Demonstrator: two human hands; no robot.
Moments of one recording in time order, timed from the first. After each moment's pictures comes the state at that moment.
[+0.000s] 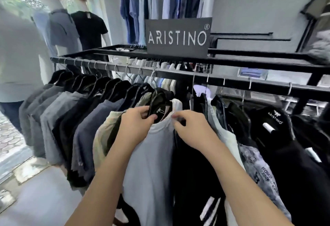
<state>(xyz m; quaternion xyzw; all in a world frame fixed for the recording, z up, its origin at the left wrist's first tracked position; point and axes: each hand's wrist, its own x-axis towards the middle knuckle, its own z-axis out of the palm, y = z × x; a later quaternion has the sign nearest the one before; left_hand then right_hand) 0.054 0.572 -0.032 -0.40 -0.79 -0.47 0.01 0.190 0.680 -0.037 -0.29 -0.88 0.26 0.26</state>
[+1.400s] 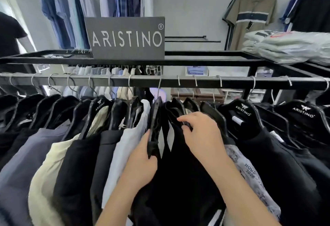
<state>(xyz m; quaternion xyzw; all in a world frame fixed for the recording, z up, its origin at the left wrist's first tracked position) 0.065 0.626 -0.107 -0.55 -0.68 -0.43 -0.22 0.217 0.711 -0.058 -0.47 -0.80 0.07 0.38</state>
